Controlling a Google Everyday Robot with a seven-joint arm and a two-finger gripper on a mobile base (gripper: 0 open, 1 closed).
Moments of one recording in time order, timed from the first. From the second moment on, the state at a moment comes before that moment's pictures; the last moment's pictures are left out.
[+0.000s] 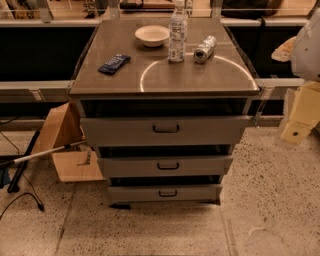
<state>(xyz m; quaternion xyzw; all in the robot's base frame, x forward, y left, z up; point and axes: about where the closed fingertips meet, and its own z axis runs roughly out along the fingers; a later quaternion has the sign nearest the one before) 0.438 -0.216 0.978 -0.60 0.78 -0.04 0.16</state>
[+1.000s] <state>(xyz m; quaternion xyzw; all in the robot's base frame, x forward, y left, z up) 0.429 -0.221 0.979 -0.61 0.76 -0.01 0.22</state>
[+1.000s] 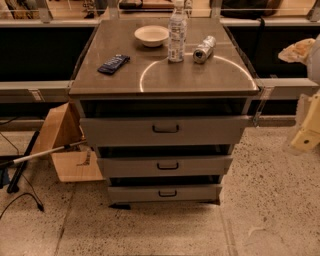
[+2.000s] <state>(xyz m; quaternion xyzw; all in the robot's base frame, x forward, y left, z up) 0.425 -0.201 0.933 -0.63 0.69 0.13 0.33</state>
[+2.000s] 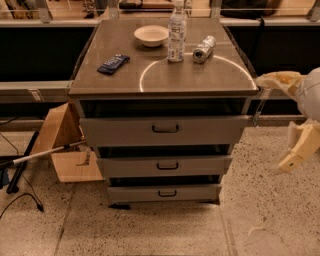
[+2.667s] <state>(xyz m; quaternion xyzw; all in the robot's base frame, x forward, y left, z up) 0.434 -0.191 0.904 -0.63 0.68 0.16 0.34</state>
